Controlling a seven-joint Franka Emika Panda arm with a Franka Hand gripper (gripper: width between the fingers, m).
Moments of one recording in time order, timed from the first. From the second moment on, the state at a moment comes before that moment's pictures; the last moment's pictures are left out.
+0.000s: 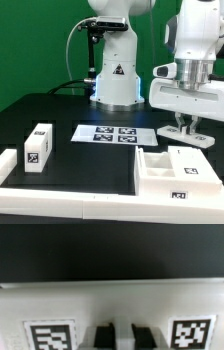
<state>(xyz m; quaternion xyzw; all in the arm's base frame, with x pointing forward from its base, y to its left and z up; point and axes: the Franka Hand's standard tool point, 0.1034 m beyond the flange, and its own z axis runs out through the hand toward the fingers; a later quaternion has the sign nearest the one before) 0.384 0.153 0.035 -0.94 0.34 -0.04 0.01</state>
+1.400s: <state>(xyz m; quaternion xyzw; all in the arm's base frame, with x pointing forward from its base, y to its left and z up) 0.440 0.077 0.057 -0.90 -0.44 -0.07 -0.03</state>
